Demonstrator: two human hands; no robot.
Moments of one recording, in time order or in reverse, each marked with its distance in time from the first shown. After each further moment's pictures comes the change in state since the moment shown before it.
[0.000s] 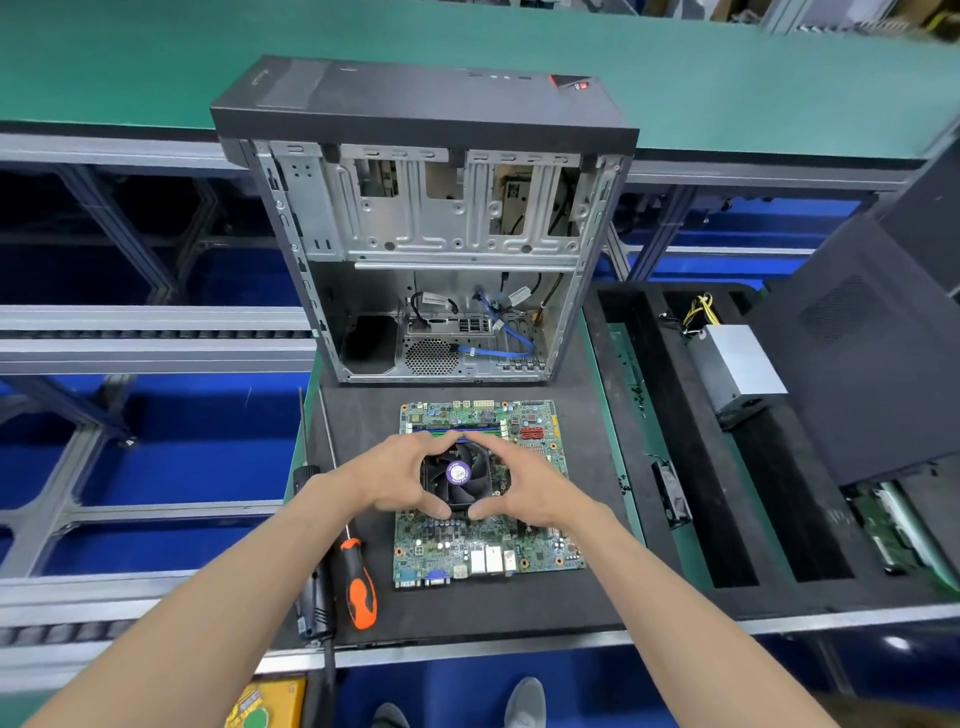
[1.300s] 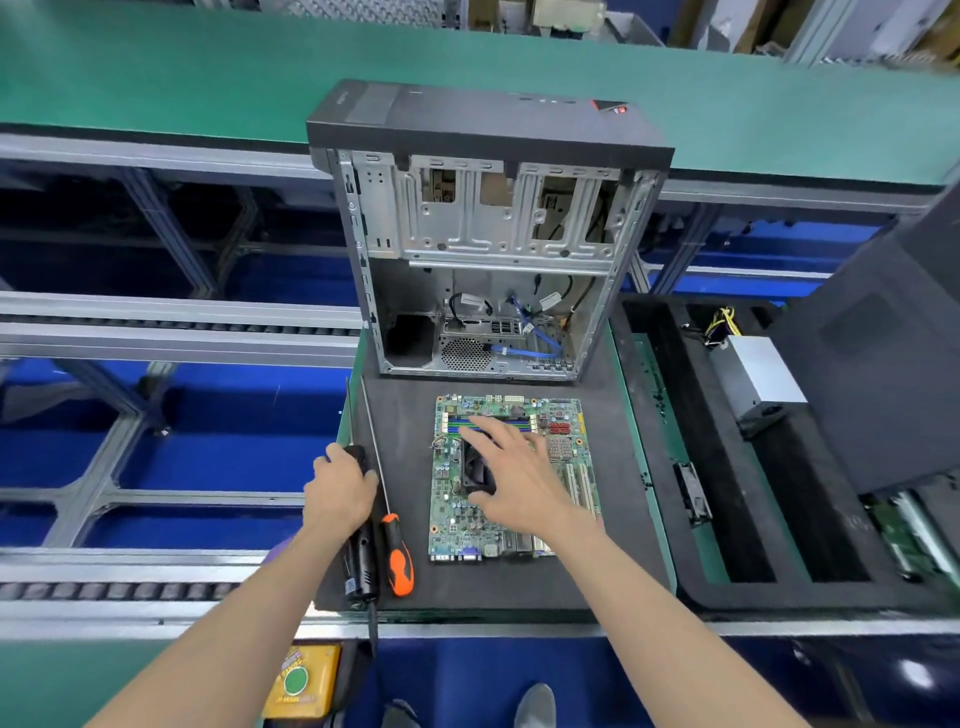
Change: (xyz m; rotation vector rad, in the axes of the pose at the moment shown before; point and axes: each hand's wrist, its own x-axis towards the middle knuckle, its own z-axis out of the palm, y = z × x) left_hand -0.073 -0.062 0.030 -0.067 0.542 -0.737; right_hand -0.009 -0.048 0.047 -0.576 0.227 -0.216
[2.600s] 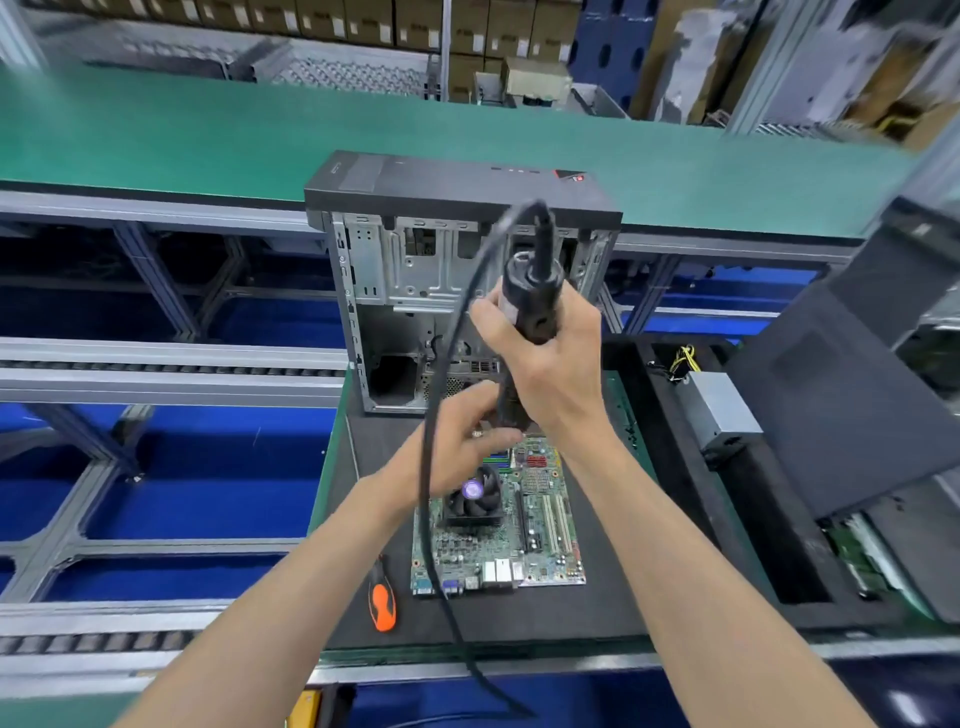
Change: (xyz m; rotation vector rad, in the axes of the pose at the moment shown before) left_hand -0.085 0.149 -0.090 -0.580 -0.215 1.076; right_hand -0.004 -0.075 -0.202 0.884 0.854 -0.240
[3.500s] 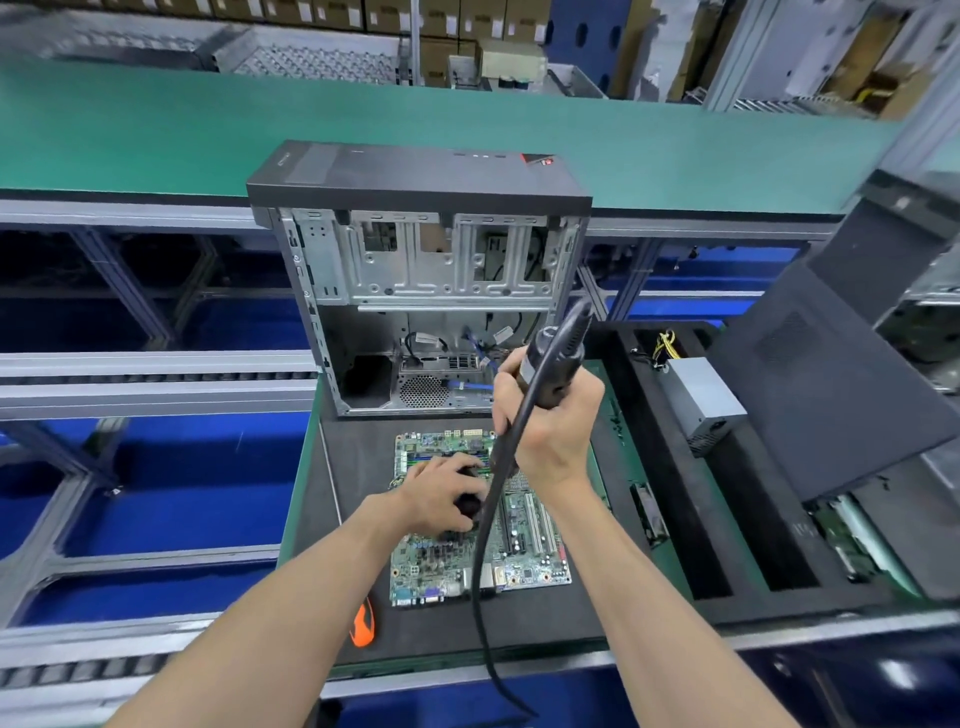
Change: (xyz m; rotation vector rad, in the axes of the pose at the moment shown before) left_hand 0.006 -0.114 0.054 0.586 -0.589 -0.292; right_hand -0.045 0.064 -0.018 0.170 0.232 0.128
